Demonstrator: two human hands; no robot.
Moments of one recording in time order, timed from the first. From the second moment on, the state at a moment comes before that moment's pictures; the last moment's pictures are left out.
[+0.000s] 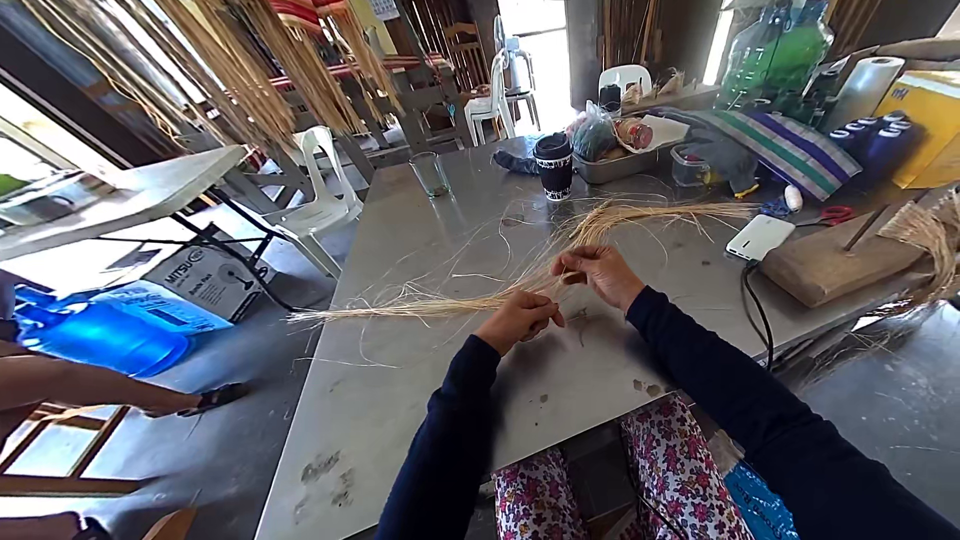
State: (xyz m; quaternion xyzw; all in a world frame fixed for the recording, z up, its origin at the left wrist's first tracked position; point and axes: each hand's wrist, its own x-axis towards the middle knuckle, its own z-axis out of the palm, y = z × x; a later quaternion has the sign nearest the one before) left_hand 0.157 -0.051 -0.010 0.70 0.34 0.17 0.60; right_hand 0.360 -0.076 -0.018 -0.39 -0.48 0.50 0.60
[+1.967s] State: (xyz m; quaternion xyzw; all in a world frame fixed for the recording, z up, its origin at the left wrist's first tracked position) left_hand -0.062 -0.231 0.018 0.35 0.23 0.79 0.44; right_hand 0.407 -0.048 -0.024 -0.60 -0.55 -0.05 0.58
